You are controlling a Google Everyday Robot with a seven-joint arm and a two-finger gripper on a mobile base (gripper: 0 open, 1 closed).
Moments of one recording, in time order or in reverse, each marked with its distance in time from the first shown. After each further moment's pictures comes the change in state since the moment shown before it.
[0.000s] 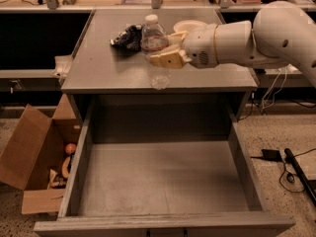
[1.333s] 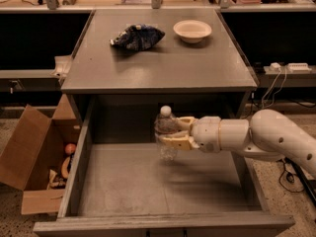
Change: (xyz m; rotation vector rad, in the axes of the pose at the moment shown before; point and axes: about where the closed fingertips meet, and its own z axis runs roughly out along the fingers) arm 0.204 0.098 0.005 -0.058 0.004 0.139
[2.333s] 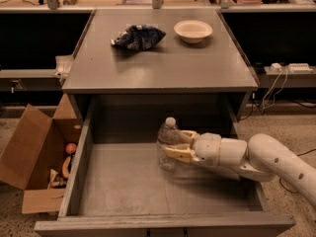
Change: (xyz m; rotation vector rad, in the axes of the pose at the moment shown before) arm 0.058 -0.004 0.011 0.009 -0.120 0.082
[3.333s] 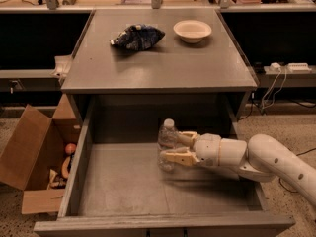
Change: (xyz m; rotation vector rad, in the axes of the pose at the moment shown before) arm 0.000 0.000 0.000 0.000 0.000 0.000
